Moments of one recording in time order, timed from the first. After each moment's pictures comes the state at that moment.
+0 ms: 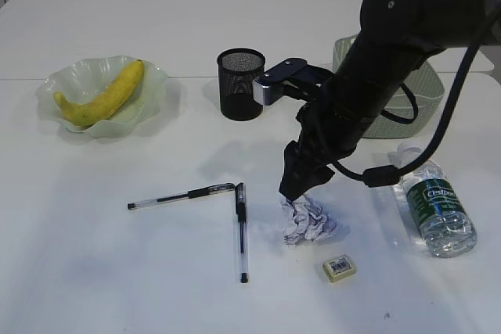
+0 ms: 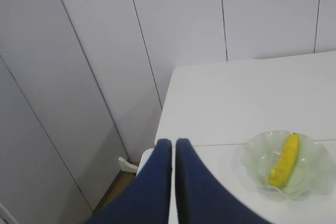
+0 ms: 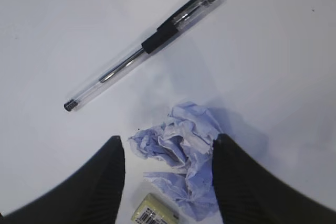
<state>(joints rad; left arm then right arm) -0.17 0.58 -1.39 0.42 1.04 -0.11 0.39 1.93 -1.40 0.39 0.97 -0.75</state>
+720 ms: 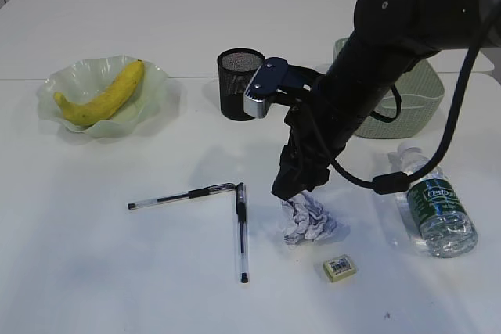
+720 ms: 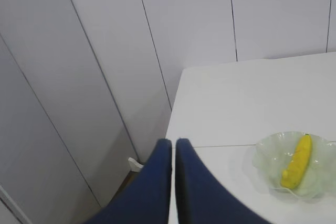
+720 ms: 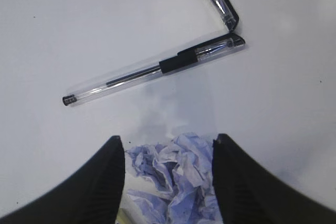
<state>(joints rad) -0.17 0.58 -1.39 0.46 1.04 -0.11 0.39 1.93 -1.40 0.42 0.93 -1.06</state>
